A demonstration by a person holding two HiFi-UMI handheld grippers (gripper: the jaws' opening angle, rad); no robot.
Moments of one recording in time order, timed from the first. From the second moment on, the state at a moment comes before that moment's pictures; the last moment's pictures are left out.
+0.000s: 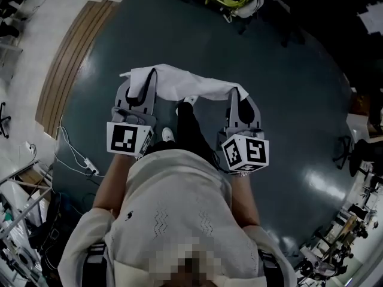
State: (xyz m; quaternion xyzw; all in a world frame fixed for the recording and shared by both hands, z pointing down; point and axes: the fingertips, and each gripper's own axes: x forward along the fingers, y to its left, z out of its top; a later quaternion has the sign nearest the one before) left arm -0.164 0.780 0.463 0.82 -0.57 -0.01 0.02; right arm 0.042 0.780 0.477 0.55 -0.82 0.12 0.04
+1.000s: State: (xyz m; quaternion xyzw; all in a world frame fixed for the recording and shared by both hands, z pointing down) left arm -0.127 0.382 0.471 0.80 -0.59 0.04 0.02; right arm 0.087 0.364 0.494 0.53 -0.83 0.17 0.02
